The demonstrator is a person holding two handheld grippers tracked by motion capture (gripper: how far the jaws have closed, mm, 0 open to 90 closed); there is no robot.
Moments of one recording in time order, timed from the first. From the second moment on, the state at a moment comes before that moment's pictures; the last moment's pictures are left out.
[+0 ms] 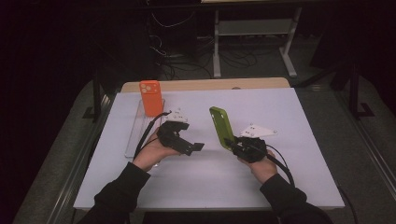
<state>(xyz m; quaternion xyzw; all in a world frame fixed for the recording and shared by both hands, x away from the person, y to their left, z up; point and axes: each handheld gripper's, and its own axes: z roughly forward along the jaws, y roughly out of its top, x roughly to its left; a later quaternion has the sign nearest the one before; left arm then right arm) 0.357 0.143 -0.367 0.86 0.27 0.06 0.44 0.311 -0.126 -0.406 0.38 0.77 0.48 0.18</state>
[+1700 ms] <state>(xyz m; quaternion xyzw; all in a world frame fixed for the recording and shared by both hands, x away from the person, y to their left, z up) 0.362 0.120 -0.369 0.79 0.31 0.04 0.52 0.293 -0.081 -0.413 0.34 0.79 0.49 0.14</state>
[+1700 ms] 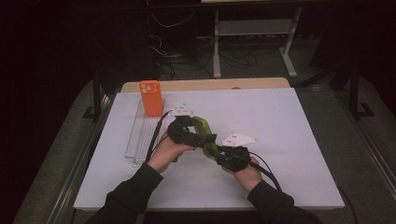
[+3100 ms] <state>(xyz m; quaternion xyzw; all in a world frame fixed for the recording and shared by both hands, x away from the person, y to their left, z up) 0.388 0.153 -0.326 0.77 0.34 0.11 0.52 0.301 -0.142 -0.414 0.35 0.80 0.47 0.10</state>
